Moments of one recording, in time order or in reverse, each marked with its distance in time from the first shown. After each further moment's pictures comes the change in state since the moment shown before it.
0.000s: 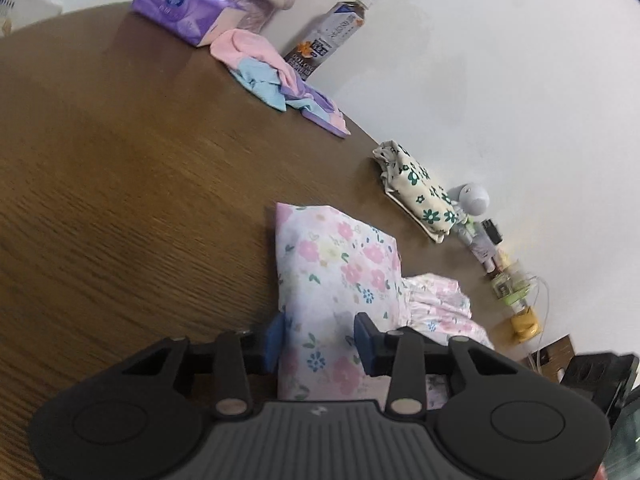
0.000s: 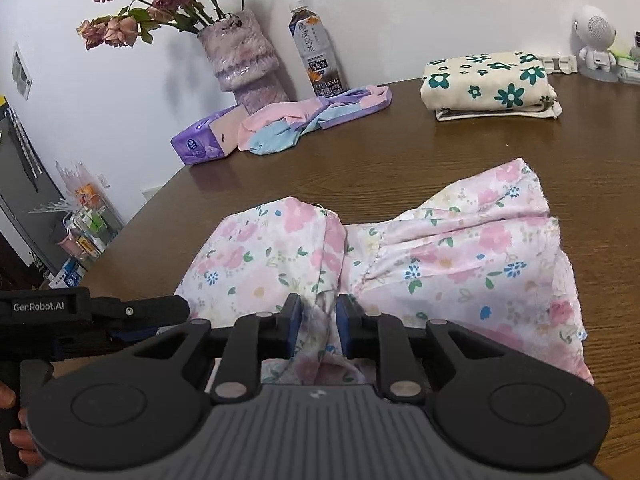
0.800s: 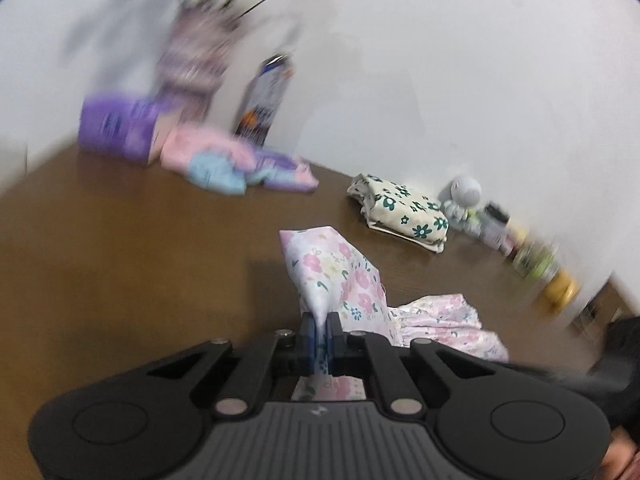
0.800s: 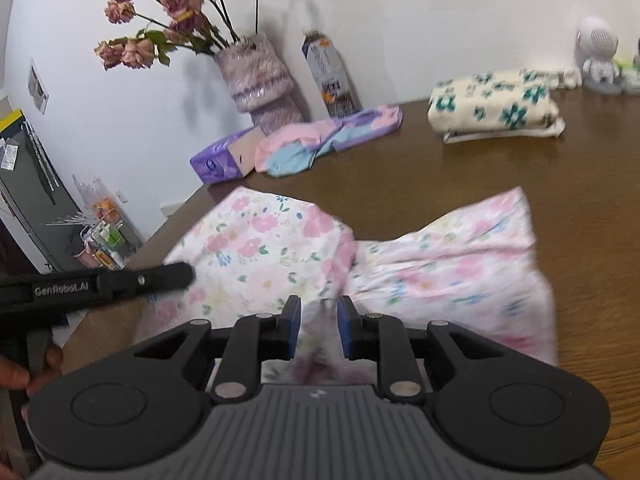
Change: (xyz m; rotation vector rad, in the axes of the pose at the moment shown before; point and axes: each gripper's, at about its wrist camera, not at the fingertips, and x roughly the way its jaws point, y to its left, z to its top) left arm -0.013 -0.070 0.006 0.430 -0.147 0.148; right arm -0.025 -0.003 0.005 -0.007 -0.056 0.048
